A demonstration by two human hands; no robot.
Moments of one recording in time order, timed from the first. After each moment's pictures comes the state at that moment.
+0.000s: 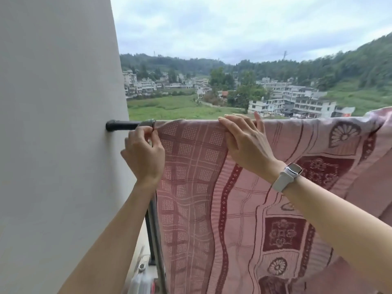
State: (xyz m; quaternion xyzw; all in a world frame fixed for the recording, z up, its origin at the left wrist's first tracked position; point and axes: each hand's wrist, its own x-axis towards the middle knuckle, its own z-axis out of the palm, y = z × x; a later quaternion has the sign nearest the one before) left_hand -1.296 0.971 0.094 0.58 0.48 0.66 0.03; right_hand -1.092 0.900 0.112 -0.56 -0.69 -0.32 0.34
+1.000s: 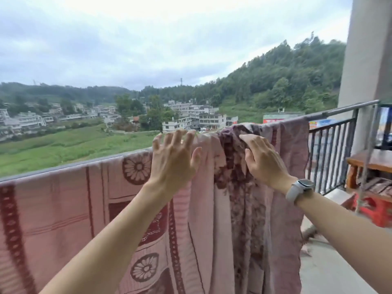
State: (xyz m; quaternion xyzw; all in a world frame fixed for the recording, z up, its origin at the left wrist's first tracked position) left_hand -0.894 0.809 0.144 0.90 0.15 0.41 -0.09; right_hand -0.709 0.661 0.103 -0.74 -0.47 -0.36 0.32
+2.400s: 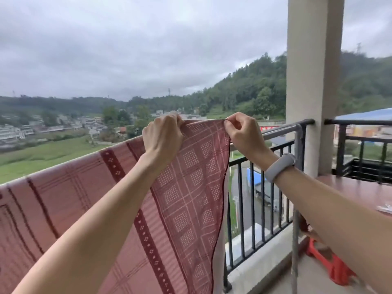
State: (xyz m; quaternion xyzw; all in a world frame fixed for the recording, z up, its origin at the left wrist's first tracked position) left_hand -0.001 0.510 0.214 0.83 0.18 0.52 -0.02; right_hand 0.112 0.364 0.193 -0.64 -0.42 -0.27 0.58
